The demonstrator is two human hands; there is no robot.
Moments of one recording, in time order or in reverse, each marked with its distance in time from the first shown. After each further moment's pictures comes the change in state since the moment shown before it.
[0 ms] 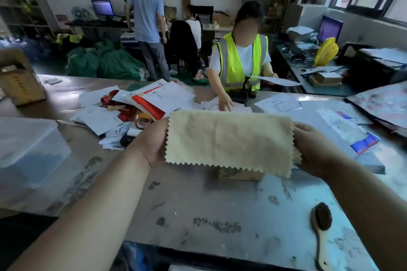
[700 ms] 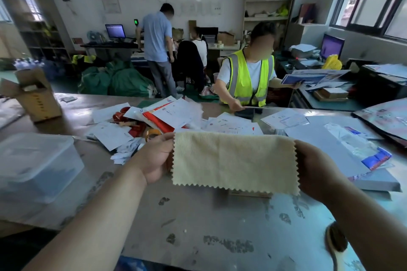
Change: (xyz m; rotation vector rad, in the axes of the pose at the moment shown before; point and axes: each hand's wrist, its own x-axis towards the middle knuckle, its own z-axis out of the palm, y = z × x) left_hand -0.017 0.009 -0.040 0.145 0.156 0.044; right_hand -0.009 0.009 0.024 0.040 0.086 -0.071
